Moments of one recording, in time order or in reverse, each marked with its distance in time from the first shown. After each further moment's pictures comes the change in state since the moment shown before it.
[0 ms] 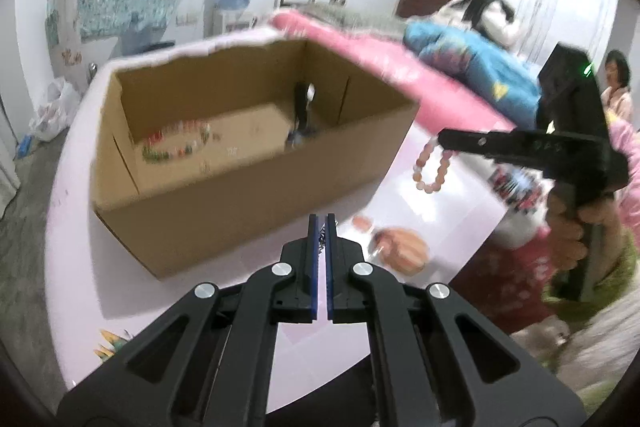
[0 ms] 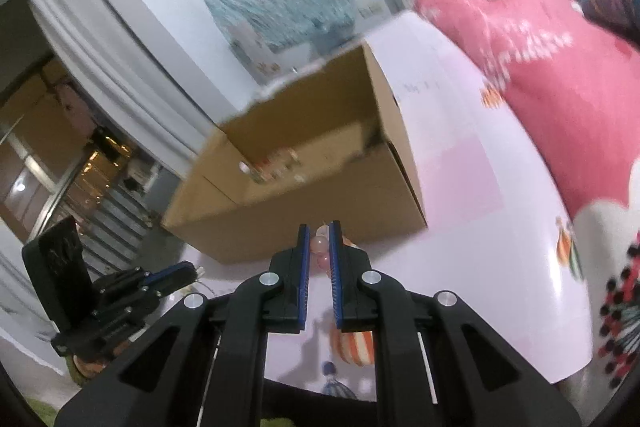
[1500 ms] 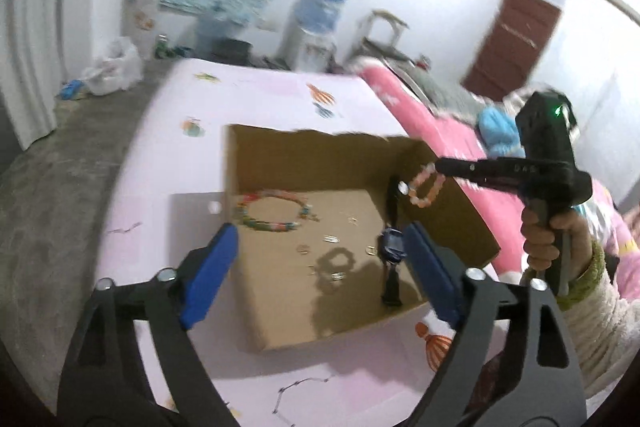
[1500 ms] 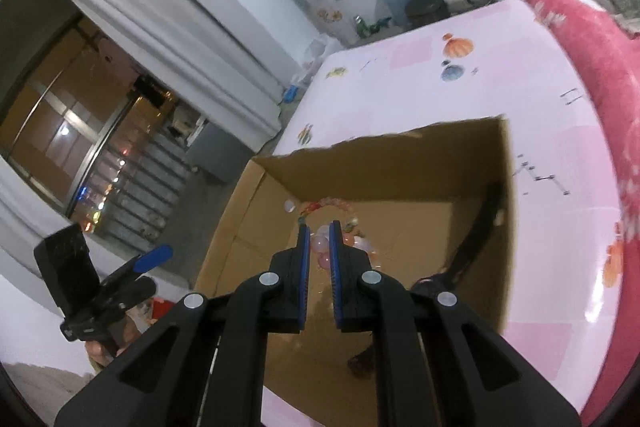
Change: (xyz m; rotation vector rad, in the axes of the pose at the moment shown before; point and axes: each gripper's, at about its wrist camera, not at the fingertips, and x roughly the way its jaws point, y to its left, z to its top) left arm -0.035 0.116 0.060 -0.329 -0.103 0.166; right arm 0.135 0.032 0.148 -0.103 0.291 0.206
